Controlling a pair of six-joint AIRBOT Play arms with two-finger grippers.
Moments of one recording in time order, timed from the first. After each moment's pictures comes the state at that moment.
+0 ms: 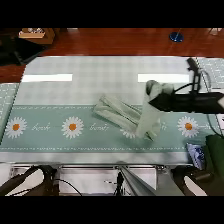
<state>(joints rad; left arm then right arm) 0.33 -1.12 1.26 0.28 -1.36 -1.06 0.24 -0.87 0.84 -0.95 0.98 1.62</state>
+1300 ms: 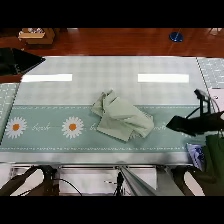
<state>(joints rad) 0.34 -1.06 1.18 0.38 -1.37 -1.06 -0.16 -0.76 0.59 -1.18 1.32 1.57</state>
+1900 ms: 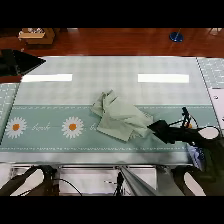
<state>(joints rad) 0.34 -1.06 1.18 0.40 -1.37 -1.06 -0.07 -0.81 0.24 -0.65 0.88 1.51</state>
